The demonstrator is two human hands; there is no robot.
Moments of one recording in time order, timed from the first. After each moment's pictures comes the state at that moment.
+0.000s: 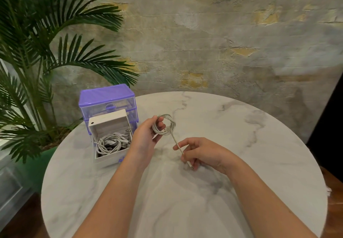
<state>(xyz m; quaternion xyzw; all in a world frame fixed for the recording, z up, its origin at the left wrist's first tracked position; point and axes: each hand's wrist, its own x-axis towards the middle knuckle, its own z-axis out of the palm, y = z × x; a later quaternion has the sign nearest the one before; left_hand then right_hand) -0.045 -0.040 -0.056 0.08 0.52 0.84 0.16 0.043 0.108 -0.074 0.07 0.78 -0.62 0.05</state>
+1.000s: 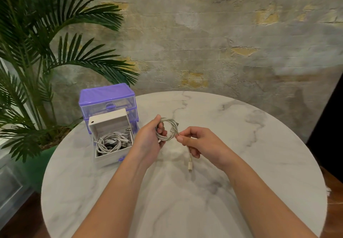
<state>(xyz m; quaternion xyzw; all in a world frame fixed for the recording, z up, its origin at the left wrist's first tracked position) -0.040 -0.038 -0.054 0.07 0.54 0.81 0.23 0.041 0.105 -0.069 0.05 0.76 -0.64 -0.10</state>
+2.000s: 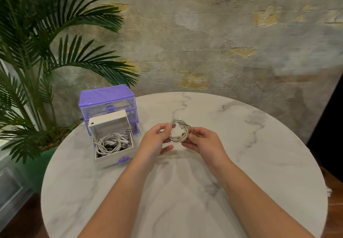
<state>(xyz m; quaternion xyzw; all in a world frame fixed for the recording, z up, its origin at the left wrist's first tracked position) -0.030 -0.036 -0.063 0.15 0.65 0.72 0.16 0.028 0.100 -0.086 0.13 0.59 -0.77 -0.20</state>
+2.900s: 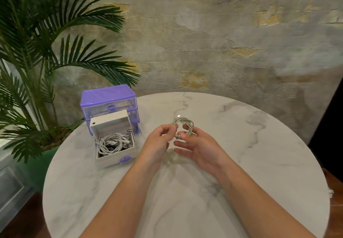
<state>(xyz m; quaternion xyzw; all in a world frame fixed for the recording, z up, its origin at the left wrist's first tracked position) -0.027 -0.029 -0.069 0.14 0.65 0.73 0.16 0.035 0.093 -0.078 0.07 0.52 -0.85 -0.07</state>
